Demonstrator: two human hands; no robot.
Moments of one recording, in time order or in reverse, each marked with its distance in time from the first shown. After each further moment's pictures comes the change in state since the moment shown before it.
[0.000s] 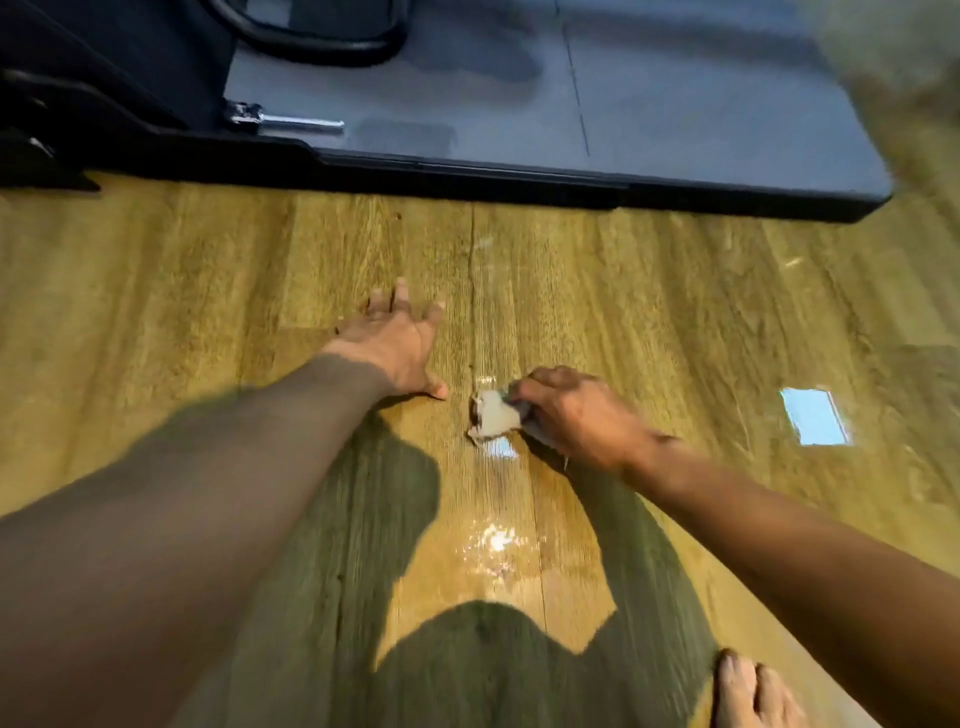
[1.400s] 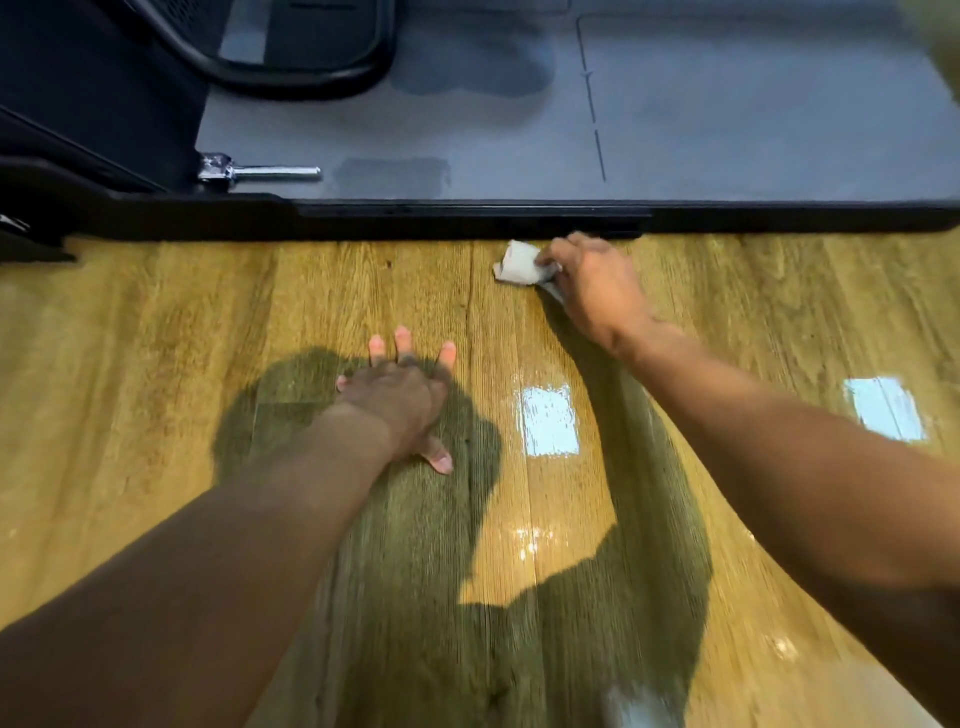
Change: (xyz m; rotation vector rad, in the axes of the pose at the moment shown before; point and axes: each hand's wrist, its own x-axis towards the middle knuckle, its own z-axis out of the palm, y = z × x) left_hand 0.041 0.010 -0.013 0.084 -0.184 0.024; right_hand 0.146 0.127 -0.036 0.001 0.308 0.319
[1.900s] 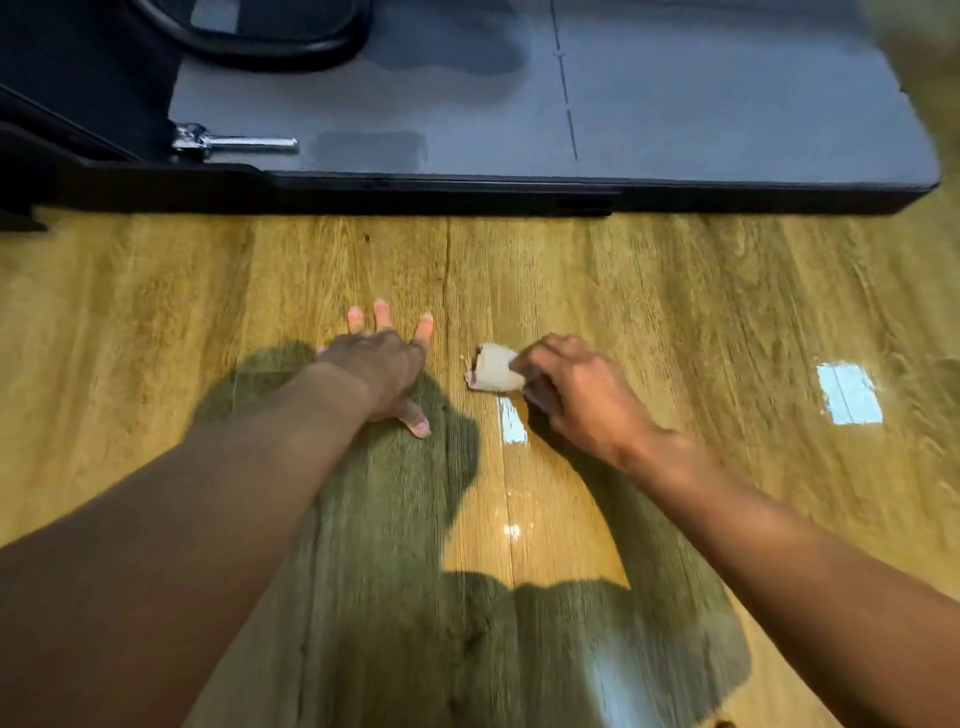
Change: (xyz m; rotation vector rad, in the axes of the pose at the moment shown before) left_hand -0.001 0.000 0.001 0.015 0.018 -0.017; right_hand -0.135 -0.032 -0.013 0.158 -0.144 -0.168
